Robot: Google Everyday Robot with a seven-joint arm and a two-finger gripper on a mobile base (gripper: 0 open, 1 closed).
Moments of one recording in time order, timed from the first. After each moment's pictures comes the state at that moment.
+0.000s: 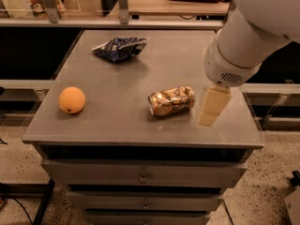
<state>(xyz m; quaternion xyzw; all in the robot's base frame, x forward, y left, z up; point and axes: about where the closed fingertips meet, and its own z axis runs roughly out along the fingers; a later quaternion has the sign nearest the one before) 0.490 -0.132 0.915 -0.63 0.75 -0.07 0.20</state>
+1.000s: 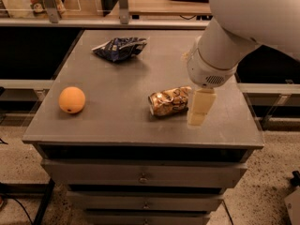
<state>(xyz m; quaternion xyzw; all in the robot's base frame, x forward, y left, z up) 0.510 -0.099 0.890 -0.70 0.69 -0.05 0.19</state>
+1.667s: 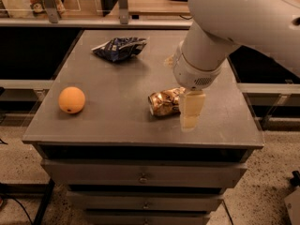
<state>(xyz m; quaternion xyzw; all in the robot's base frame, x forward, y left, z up) 0.509 -0.073 0.878 -0.76 0.63 -0.04 0.17</state>
